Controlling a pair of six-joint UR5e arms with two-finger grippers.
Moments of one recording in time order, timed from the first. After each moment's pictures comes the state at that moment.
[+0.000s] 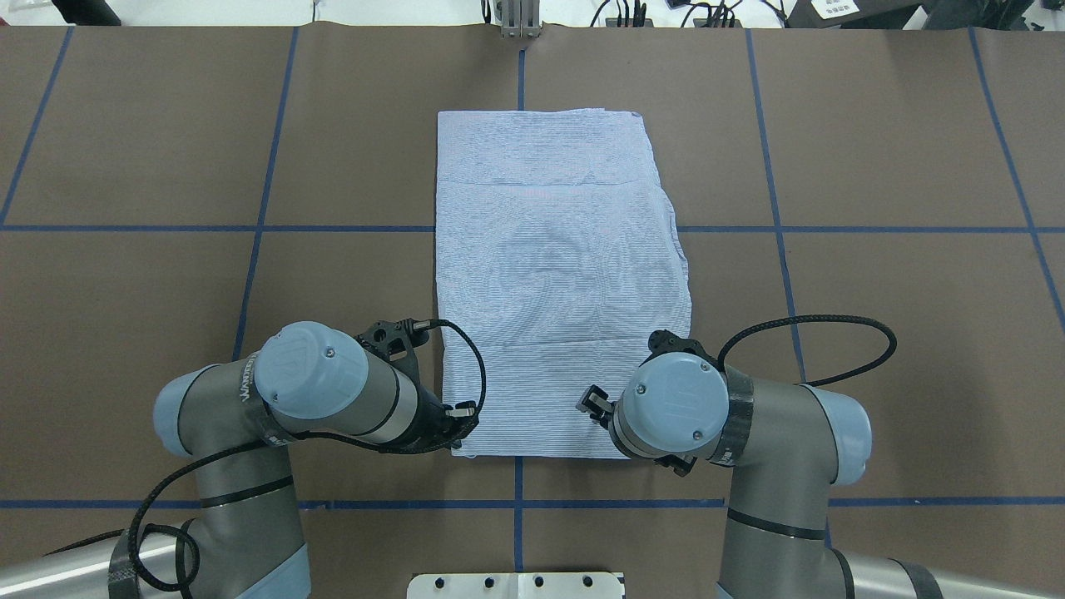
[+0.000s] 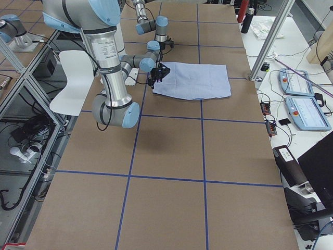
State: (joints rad) left arm -0.35 -2.03 -1.77 -1.96 -1.92 -1.63; right arm 0.28 -1.14 1.88 -1.59 1.73 1.96
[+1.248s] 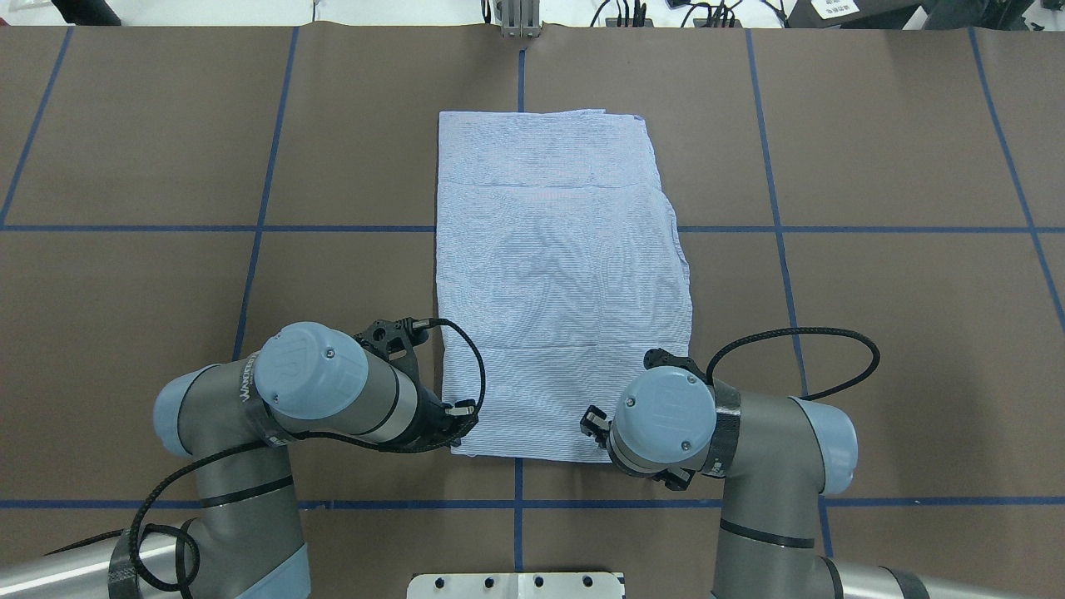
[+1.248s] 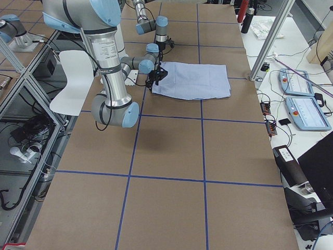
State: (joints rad) left arm -0.35 -2.03 -1.77 -1.96 -1.91 -1.63; right arm 0.27 -1.14 1.85 -1.59 1.76 1.96
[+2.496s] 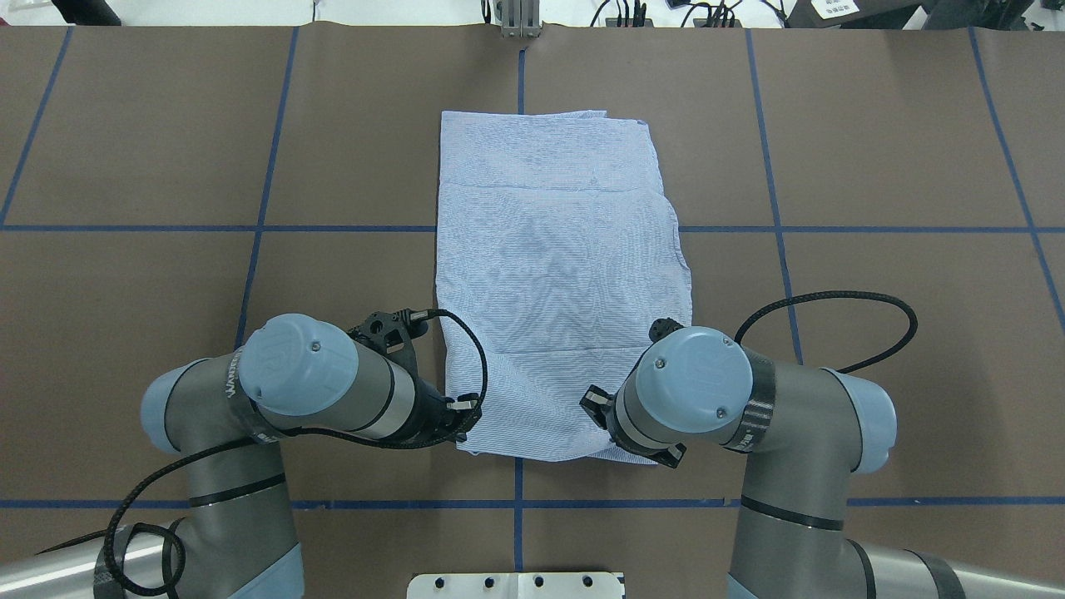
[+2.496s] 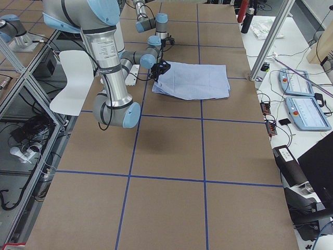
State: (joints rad) left arm -0.36 -2.03 -1.83 -1.95 -1.92 -1.64; right arm 0.32 -1.14 1.95 -1.59 1.81 1.96
